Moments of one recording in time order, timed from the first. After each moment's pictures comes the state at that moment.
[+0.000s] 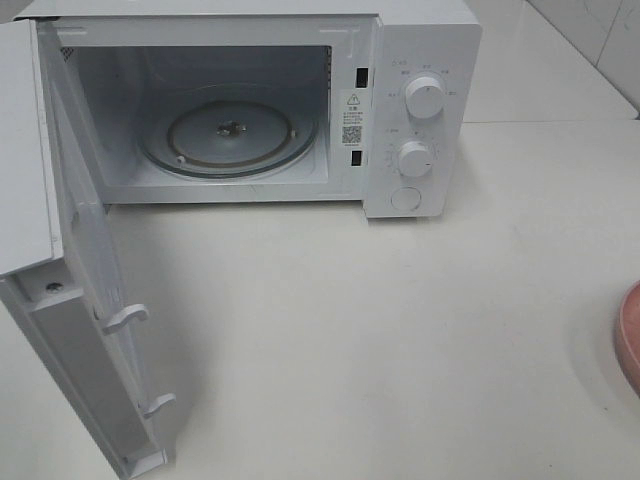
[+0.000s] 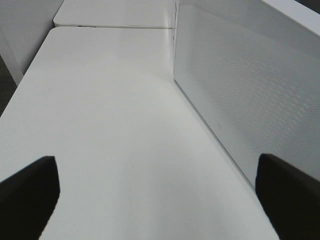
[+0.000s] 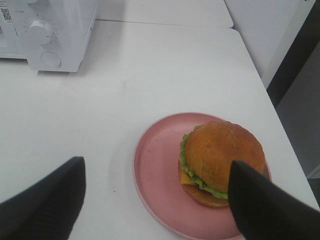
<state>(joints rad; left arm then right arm) -0.01 0.00 -0.50 -0.01 1.04 -0.01 0.06 0.00 -0.50 -0.10 1.01 0.06</state>
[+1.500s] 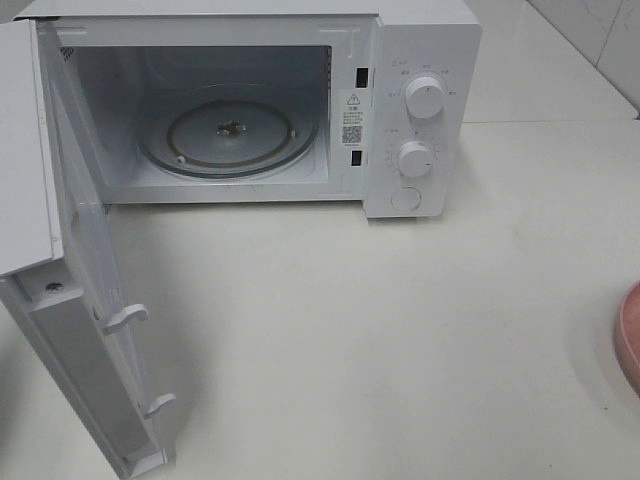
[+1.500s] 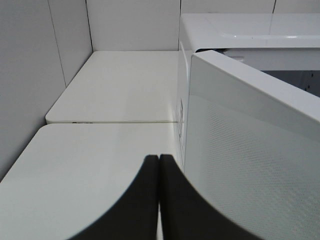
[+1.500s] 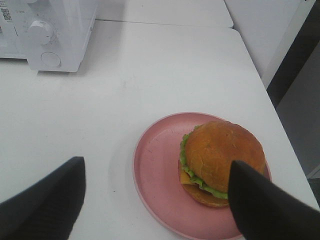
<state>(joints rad) -0.01 0.71 -0.19 0.02 -0.29 -0.01 0.06 0.00 -0.50 -0.10 1.01 0.06</state>
